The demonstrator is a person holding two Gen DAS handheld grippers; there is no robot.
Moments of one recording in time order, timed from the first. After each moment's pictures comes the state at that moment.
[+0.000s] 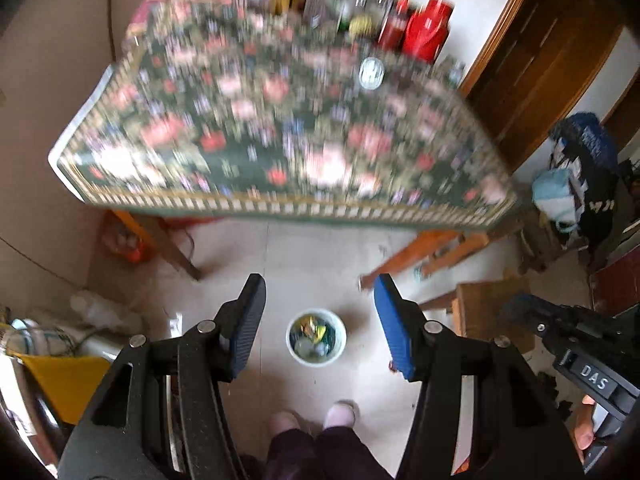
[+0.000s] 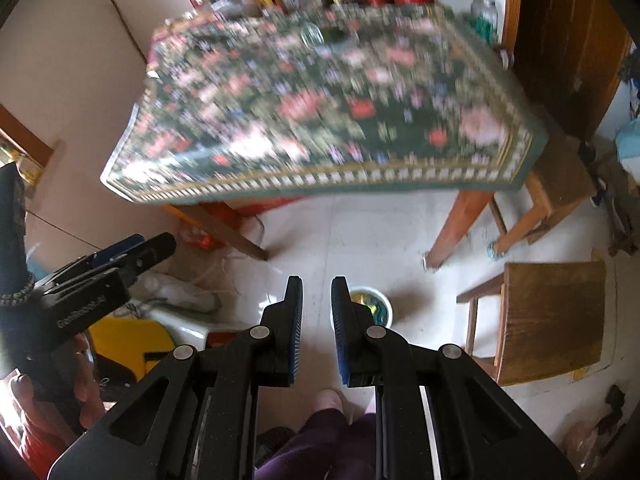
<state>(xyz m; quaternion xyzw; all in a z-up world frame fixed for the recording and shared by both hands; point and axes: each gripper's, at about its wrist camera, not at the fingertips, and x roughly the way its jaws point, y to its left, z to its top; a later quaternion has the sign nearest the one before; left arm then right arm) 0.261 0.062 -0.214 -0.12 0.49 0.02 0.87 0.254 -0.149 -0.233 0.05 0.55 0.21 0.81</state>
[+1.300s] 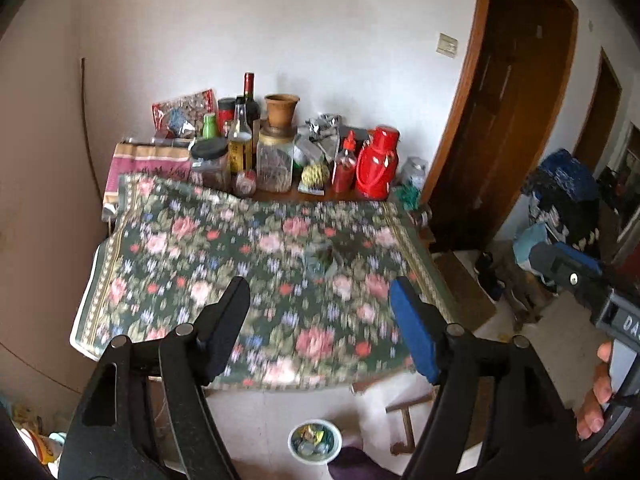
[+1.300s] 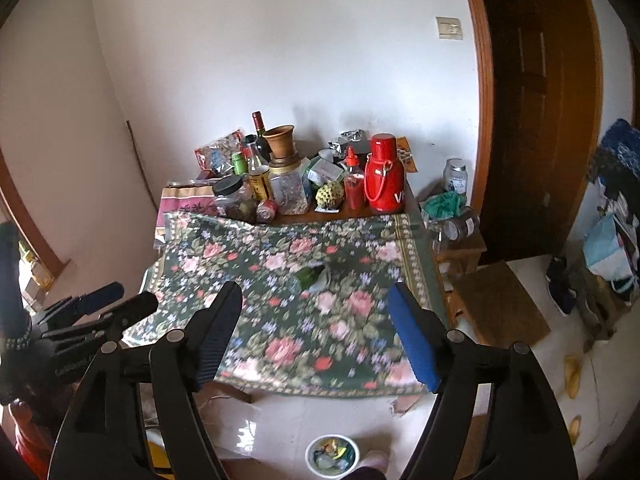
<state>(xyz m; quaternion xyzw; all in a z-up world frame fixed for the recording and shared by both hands) 0.385 0.019 -0.042 -0.06 0.35 0.01 0.94 0.351 -0.199 -0.044 0.07 0.34 0.18 0.92</state>
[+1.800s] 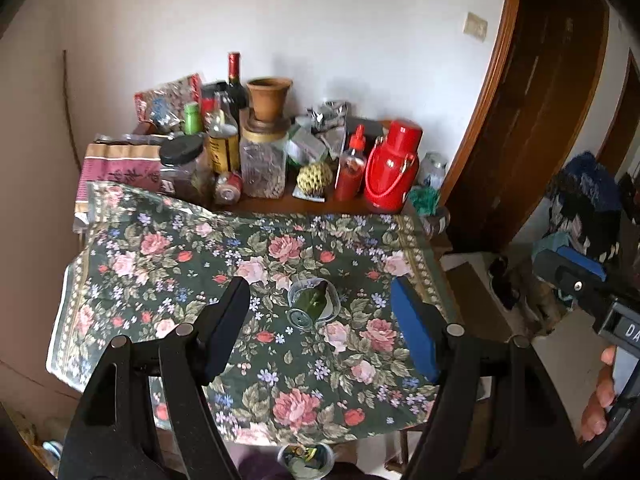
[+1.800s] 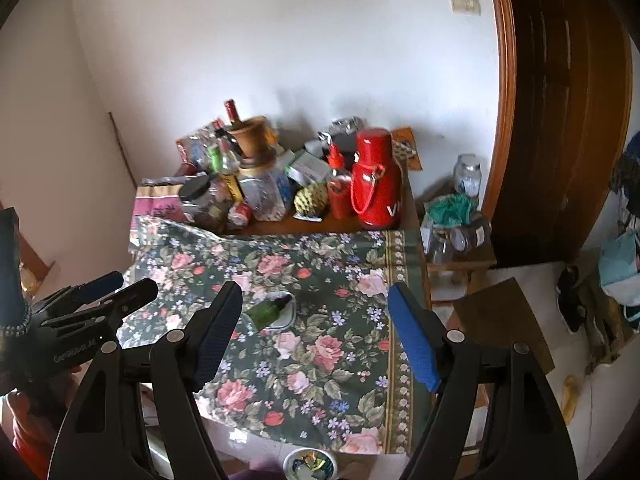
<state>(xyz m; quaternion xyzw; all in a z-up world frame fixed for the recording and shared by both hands) 0.522 0.000 -0.081 -0.06 0.39 0.02 0.92 0.476 -0.224 -0.076 0.06 0.39 0.19 0.90</state>
